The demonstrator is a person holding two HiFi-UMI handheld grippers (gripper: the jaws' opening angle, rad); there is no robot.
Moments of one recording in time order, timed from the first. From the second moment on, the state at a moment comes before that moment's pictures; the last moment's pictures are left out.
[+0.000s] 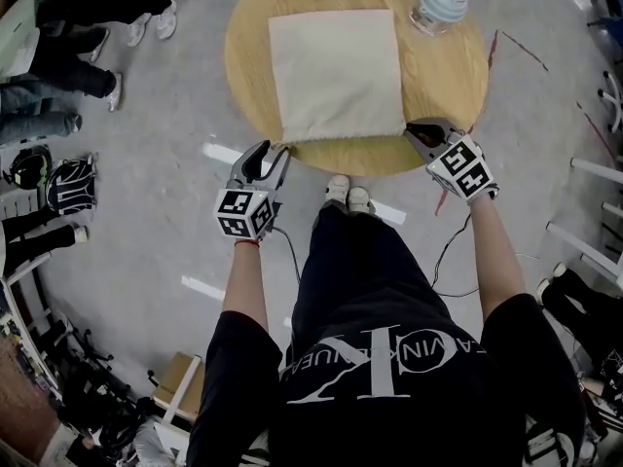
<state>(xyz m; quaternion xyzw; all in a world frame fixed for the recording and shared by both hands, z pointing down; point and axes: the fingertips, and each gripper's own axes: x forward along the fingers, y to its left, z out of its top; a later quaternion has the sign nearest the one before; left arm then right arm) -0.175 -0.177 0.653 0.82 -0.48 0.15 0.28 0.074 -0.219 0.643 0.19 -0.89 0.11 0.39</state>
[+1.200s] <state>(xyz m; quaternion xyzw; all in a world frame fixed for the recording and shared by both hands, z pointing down) -0.194 -0.232 0.522 0.79 -0.58 0.15 0.09 0.070 -0.252 0.508 0.35 -0.92 0.05 0.17</state>
